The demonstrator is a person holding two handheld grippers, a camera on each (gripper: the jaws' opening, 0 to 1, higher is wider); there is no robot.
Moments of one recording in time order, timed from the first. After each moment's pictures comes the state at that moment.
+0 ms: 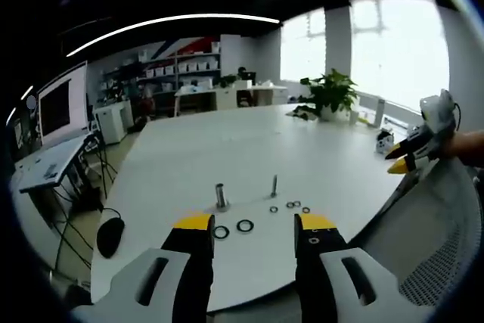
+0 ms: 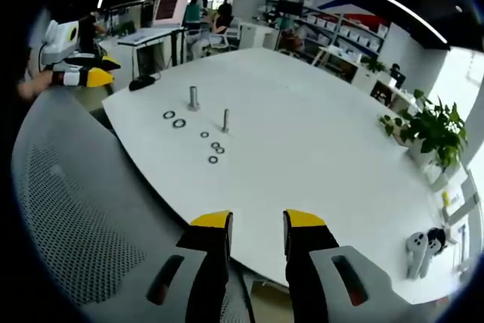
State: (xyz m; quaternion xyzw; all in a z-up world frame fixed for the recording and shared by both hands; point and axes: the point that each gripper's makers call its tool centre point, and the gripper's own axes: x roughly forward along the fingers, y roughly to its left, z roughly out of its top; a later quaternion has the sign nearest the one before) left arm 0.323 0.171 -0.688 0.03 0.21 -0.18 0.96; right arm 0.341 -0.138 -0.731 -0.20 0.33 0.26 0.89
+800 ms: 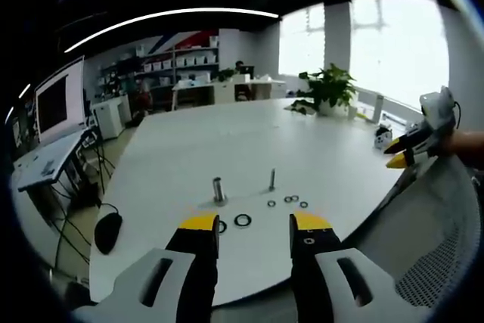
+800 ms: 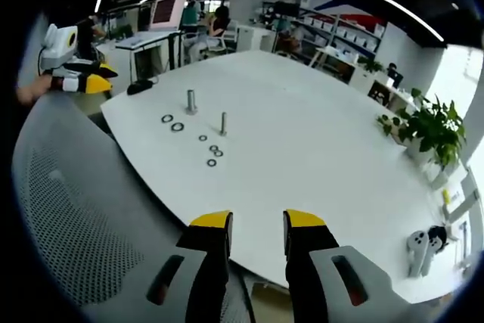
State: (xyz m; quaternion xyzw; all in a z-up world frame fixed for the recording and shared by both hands) left arm 0.322 0.171 -0.693 0.03 0.23 -0.18 0.96; right arm 0.343 -0.138 -0.727 -0.19 0.32 0.25 0.89
